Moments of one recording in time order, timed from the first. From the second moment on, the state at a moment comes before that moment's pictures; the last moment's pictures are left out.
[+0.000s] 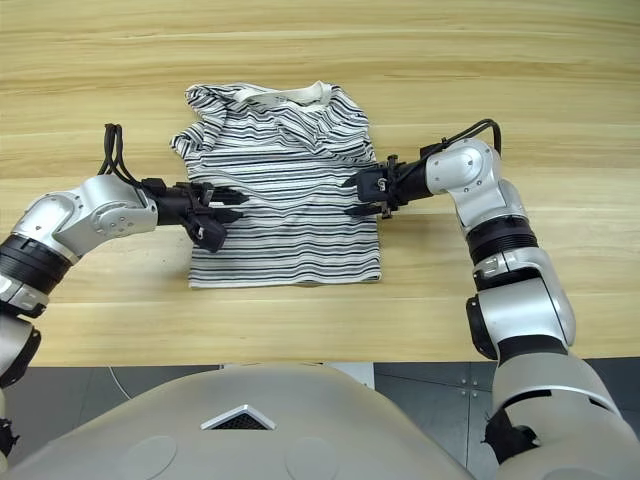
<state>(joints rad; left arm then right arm) -0.43 0.85 -0.71 0.28 0.56 -0.70 -0.60 -0.54 -0.56 0.39 0.73 -0.19 -0.50 1.24</state>
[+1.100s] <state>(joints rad) -0.28 0.99 -0.66 -0.05 0.28 -0.54 -1.17 -0.82 -0.37 0.33 1.08 -0.08 -0.27 1.04</state>
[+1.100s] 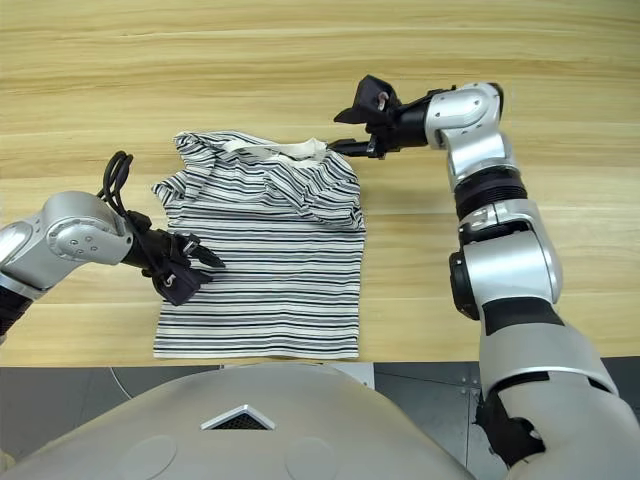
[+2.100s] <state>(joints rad) -0.48 0.79 -0.62 0.32 0.27 -0.69 -1.19 -0.91 -0.23 0.45 1.32 -0.49 -0.49 0.46</state>
